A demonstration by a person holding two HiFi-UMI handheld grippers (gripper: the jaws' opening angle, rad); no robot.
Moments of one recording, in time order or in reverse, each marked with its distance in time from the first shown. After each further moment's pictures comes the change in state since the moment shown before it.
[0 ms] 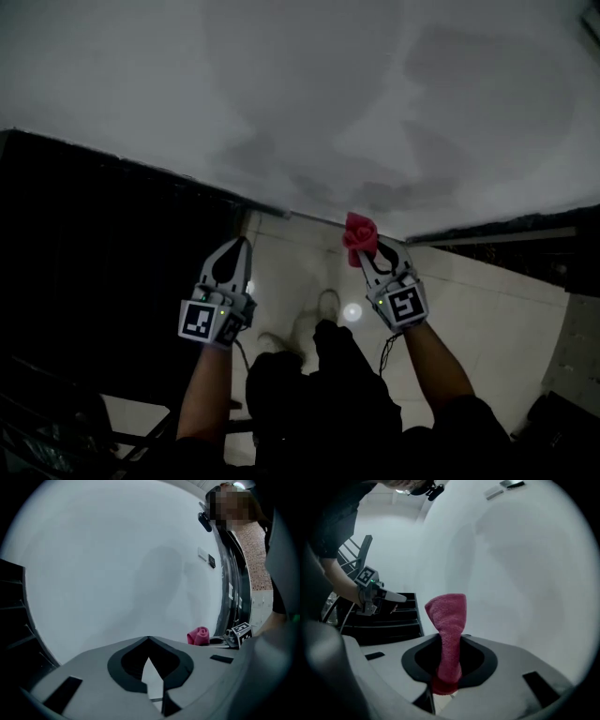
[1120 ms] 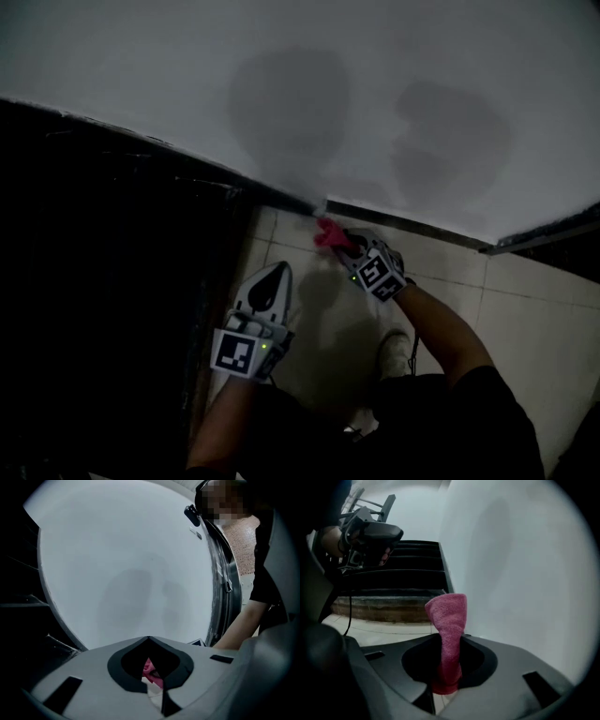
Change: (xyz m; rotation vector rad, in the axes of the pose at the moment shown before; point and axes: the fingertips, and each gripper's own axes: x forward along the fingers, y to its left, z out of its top) left arm 0.019 0.140 -0.436 0.021 -0.093 -0.064; right arm 0.339 0.123 -0.518 -0.214 0.264 0.216
